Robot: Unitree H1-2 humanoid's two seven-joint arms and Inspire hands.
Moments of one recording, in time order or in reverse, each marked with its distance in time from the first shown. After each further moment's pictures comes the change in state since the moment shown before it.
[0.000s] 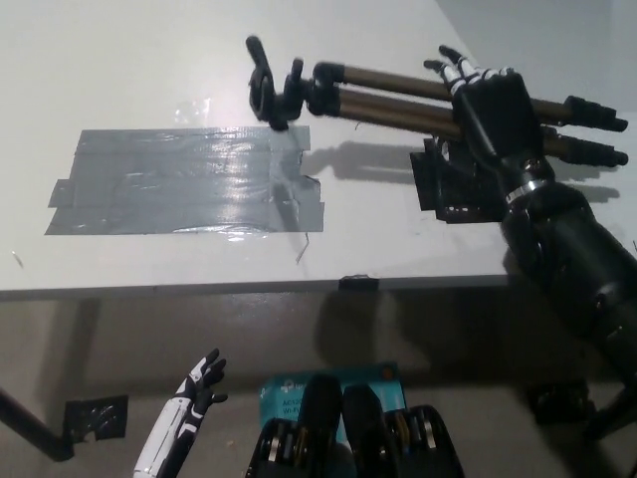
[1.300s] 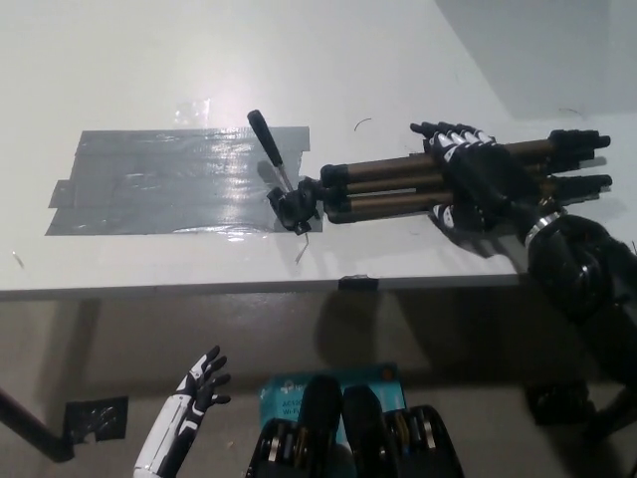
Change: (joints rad) left_arm -0.006 0.000 0.002 0.000 0.006 0.004 -0.002; right_arm 0.181 -0.093 -0.089 -0.429 0.330 0.010 0.626
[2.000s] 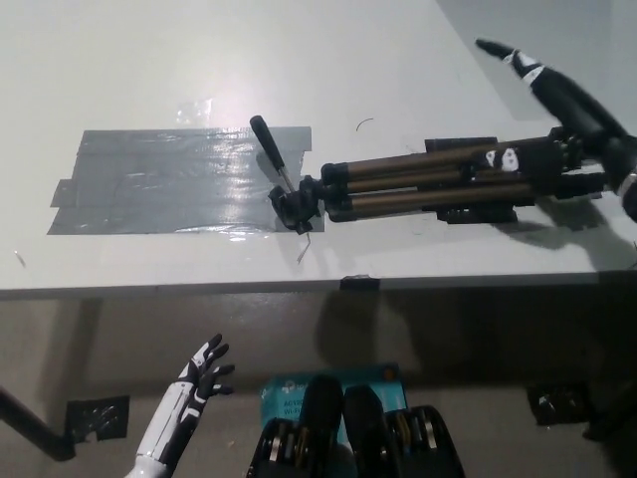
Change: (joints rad) left_arm -0.034 0.000 0.000 0.002 0.000 0.003 0.000; right_arm 0.044 -0.133 -0.208 -0.374 0.393 0.157 0.218
